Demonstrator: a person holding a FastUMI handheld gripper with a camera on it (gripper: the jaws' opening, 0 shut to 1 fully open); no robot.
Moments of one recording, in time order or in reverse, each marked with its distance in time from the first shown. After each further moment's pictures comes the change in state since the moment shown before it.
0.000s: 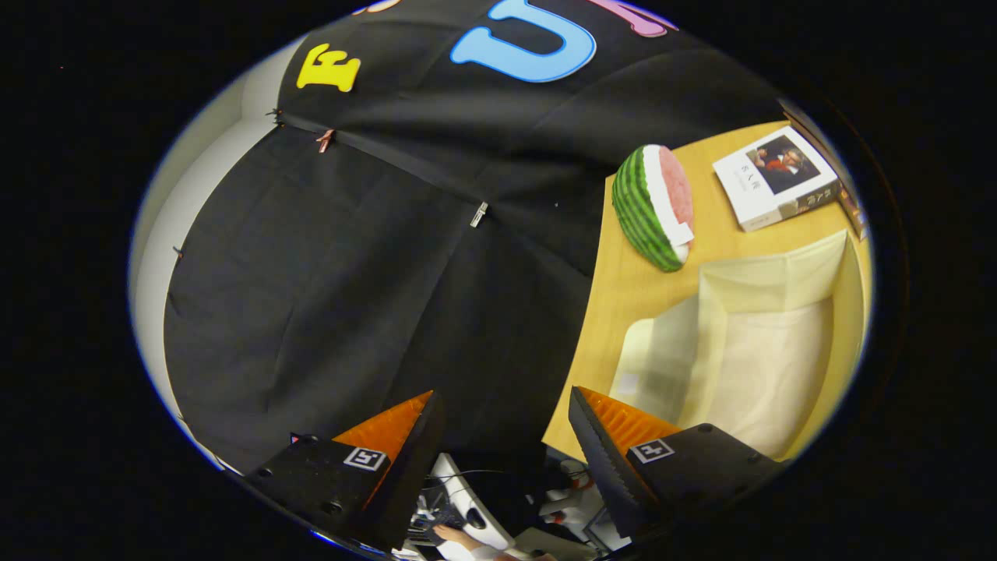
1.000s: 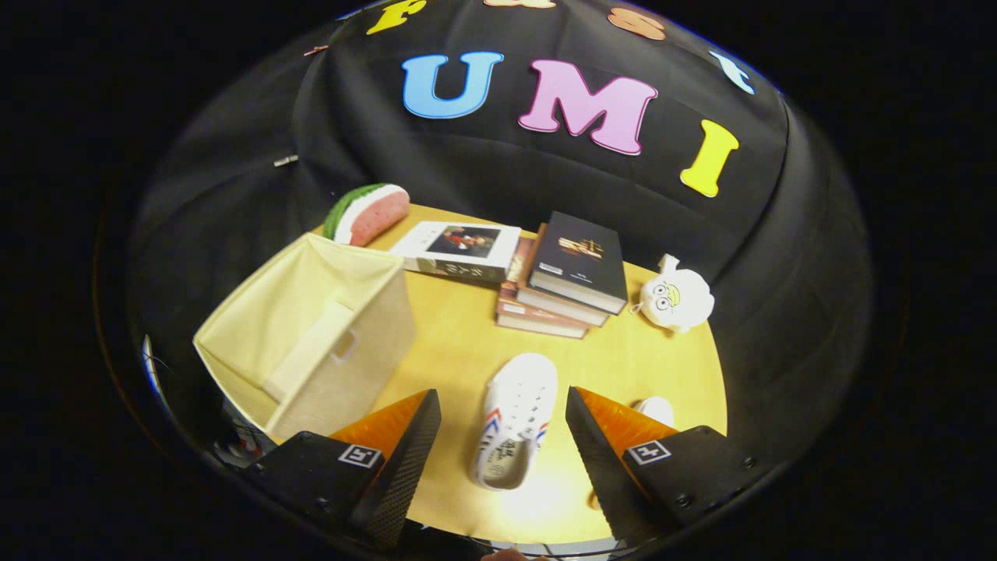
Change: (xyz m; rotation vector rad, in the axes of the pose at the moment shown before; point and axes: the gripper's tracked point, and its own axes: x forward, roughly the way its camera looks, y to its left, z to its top) arm -0.314 -0.329 0.031 -0.597 -0.087 -0.949
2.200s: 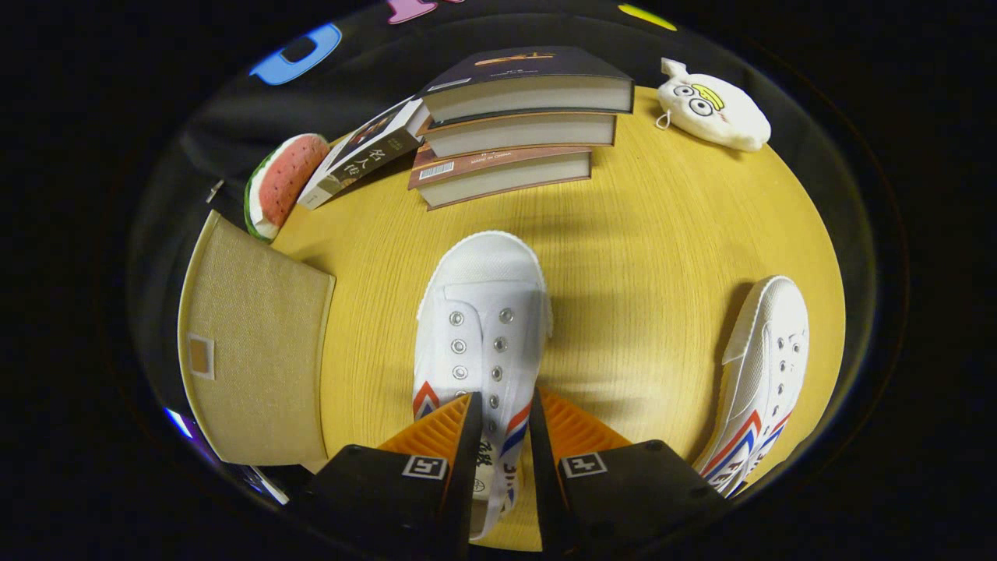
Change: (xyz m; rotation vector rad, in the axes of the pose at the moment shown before) arm 0.130 -0.011 -0.103 0.436 0.444 0.221
